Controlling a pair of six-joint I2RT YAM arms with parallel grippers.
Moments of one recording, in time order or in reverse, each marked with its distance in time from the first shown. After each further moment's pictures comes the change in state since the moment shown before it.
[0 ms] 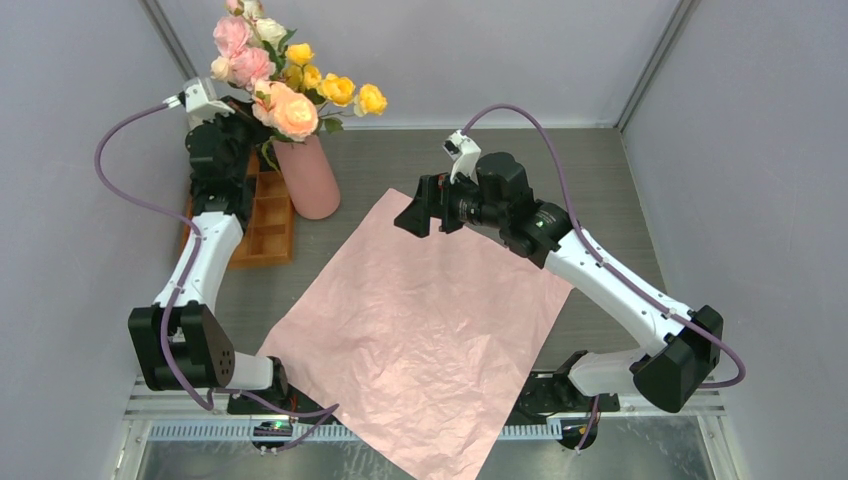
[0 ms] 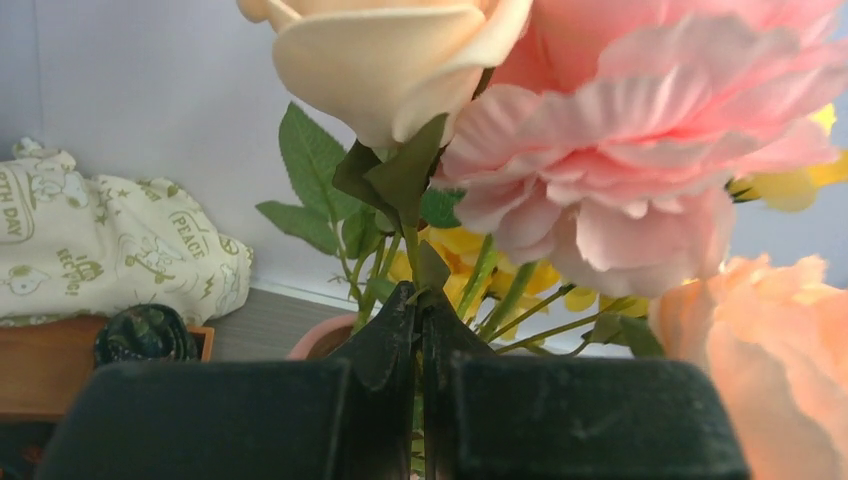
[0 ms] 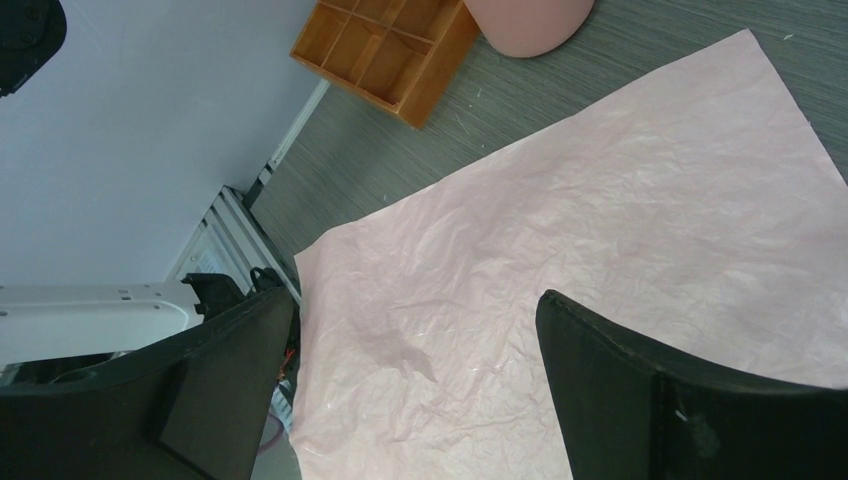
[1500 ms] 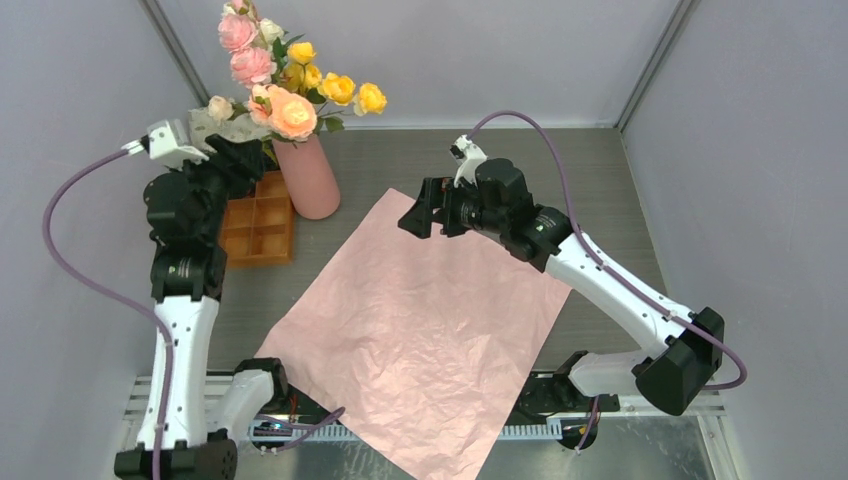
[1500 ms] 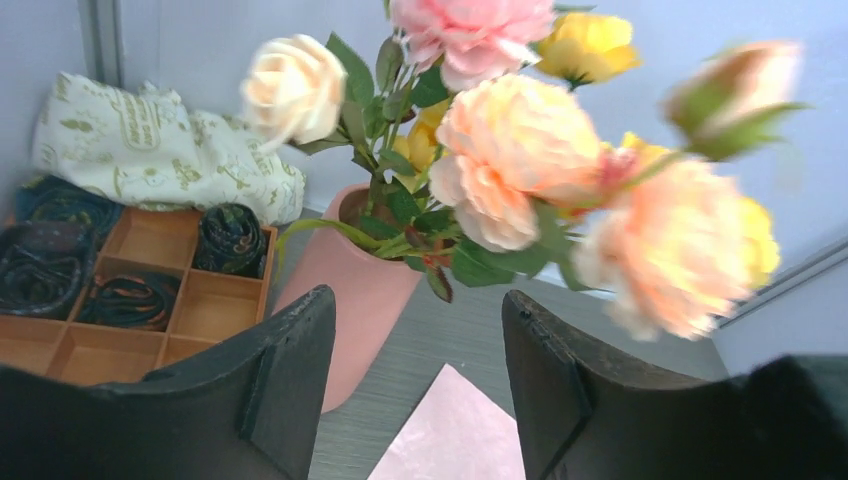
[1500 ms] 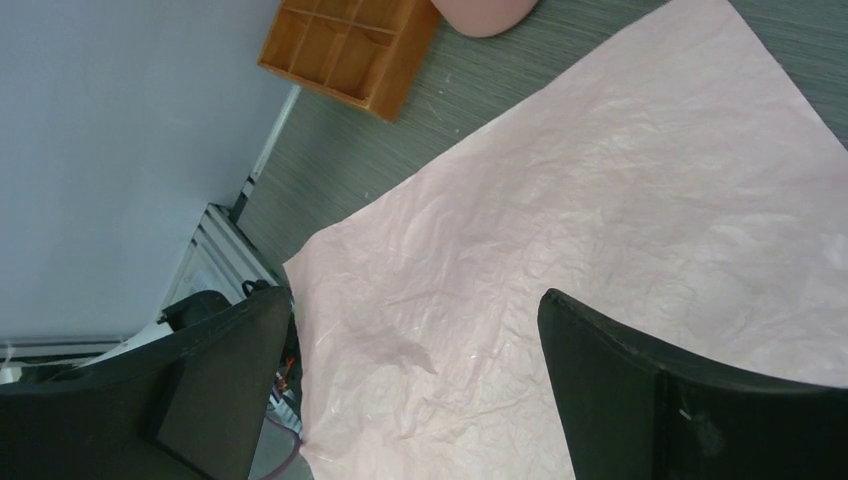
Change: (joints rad) left arm 0.000 -0.455 -0.070 -0.505 -0.050 0.058; right arm 0.000 -0.016 -0.037 -0.008 0.058 0.071
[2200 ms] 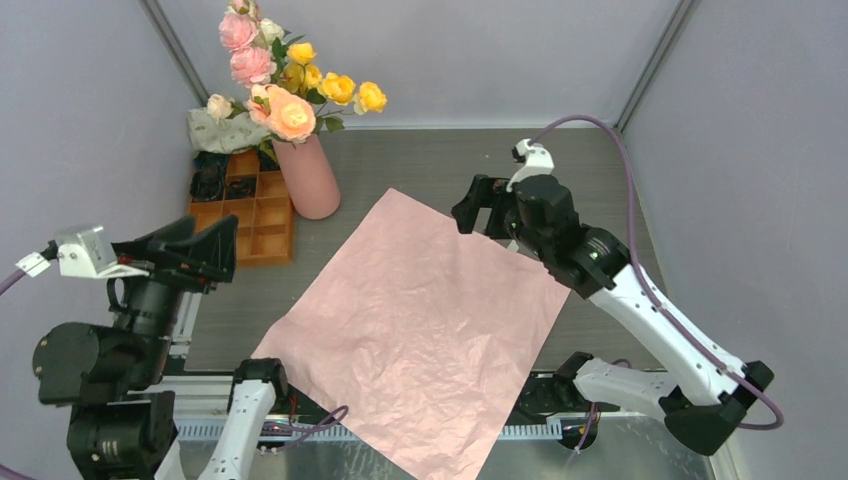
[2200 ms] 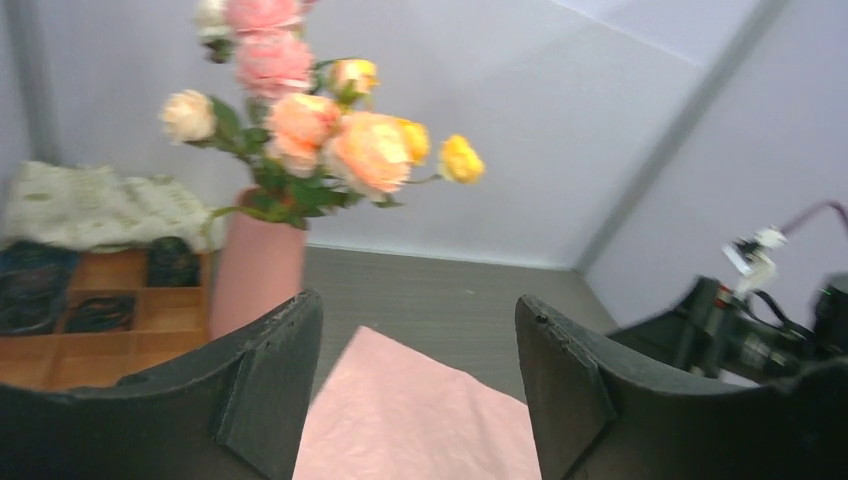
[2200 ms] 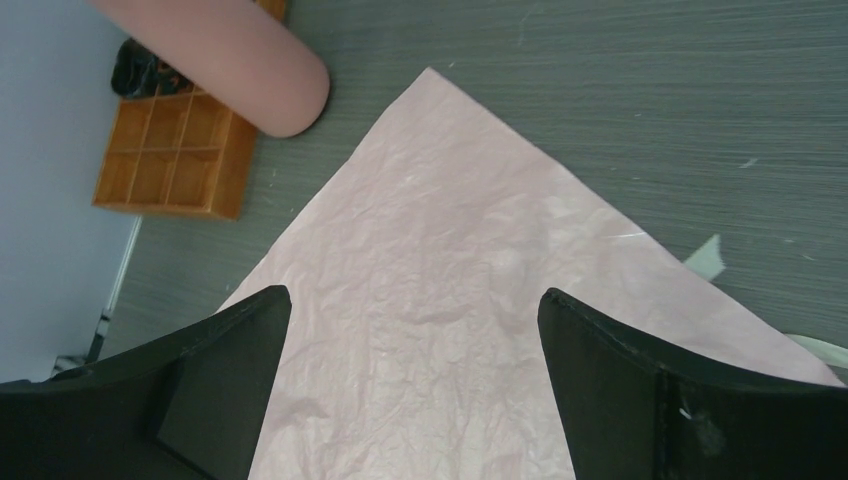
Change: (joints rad) left arm -0.014 -0.406 0.415 -0.652 0.170 0.042; right arm 0.000 -0.248 -0.002 -0.271 0.491 -0.010
